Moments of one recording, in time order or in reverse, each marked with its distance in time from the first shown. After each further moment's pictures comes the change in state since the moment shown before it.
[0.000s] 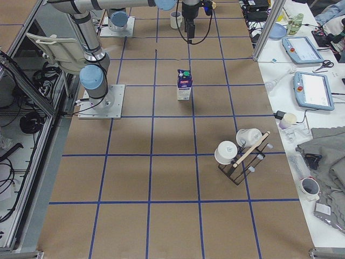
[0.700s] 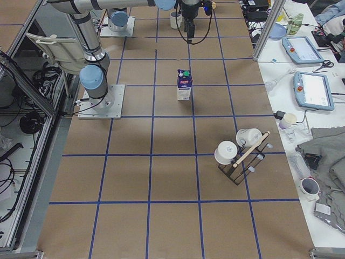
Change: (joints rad) left arm 0.004 -0.110 -0.034 0.008 -0.002 -0.008; right arm 0.000 -0.001 0.000 0.001 0.000 0.001
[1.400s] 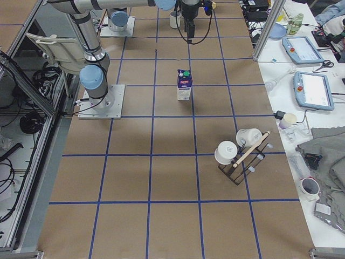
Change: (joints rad) left arm -0.008 0.002 0.010 -0.001 0.003 -0.092; right arm 0.000 0.001 0.000 0.000 0.001 0.000
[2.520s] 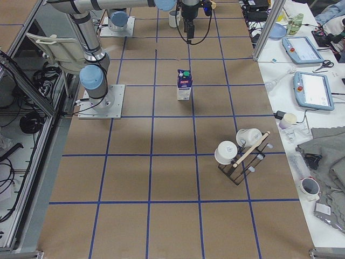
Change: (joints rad) left arm -0.003 0.026 0.037 -0.112 0.099 -0.036; right arm 0.002 -0.002 0.009 -0.004 0.005 0.001
